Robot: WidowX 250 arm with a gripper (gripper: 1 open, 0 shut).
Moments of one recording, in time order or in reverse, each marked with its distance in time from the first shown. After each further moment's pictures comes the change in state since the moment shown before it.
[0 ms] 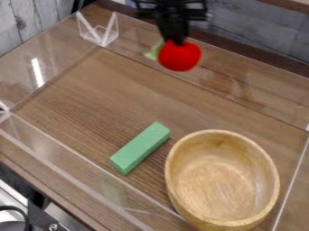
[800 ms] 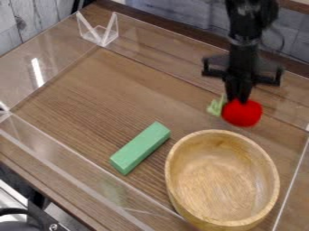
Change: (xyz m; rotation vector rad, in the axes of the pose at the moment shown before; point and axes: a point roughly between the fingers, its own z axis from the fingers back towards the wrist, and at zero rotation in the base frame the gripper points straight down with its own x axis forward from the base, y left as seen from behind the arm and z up) arm 0.002 -0.092 -0.070 0.090 0.004 0.122
